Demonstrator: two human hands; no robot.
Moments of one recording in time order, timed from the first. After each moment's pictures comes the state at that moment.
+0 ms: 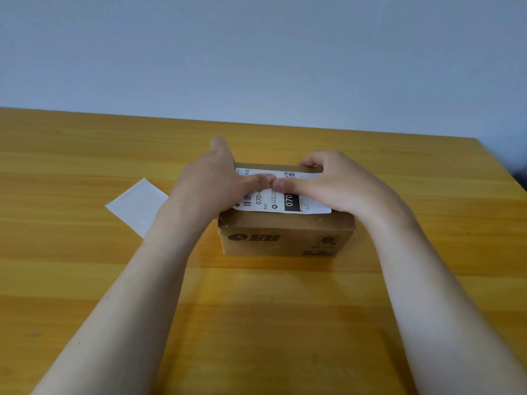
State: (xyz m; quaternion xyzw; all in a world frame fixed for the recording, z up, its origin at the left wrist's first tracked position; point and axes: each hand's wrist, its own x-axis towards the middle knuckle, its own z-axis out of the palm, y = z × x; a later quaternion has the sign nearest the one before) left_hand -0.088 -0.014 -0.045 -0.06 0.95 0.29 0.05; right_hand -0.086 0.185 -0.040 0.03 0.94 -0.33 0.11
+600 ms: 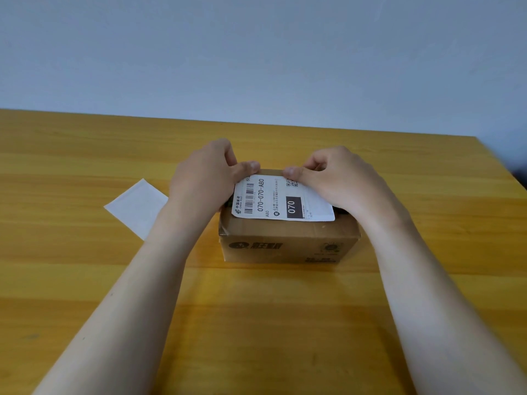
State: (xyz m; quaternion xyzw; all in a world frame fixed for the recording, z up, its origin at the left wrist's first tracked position) left_hand -0.096 -0.019 -0.053 -0.06 0.94 0.33 0.00; right_hand -0.095 0.191 -0.054 0.04 0.96 -0.28 0.03
